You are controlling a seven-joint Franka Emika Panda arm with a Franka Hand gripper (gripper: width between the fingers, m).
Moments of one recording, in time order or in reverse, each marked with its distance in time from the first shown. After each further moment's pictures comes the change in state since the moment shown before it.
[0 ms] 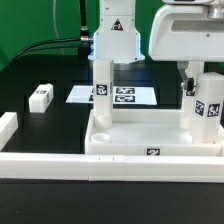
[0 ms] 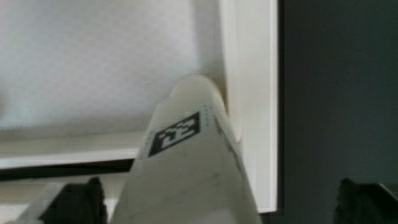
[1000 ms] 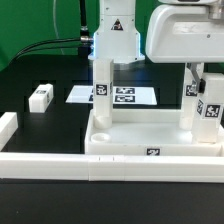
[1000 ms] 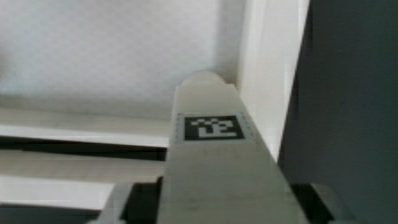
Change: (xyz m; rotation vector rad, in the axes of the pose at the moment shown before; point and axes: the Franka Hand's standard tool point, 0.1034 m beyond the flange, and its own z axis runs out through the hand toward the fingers) arm 0.002 0.010 0.001 0.018 -0.003 0.046
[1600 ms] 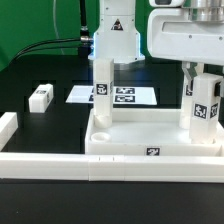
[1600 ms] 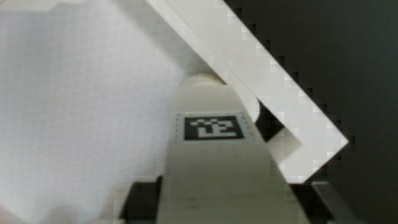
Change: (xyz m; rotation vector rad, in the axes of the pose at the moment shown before) arm 0.000 0.001 0.001 0.031 -0.016 0.730
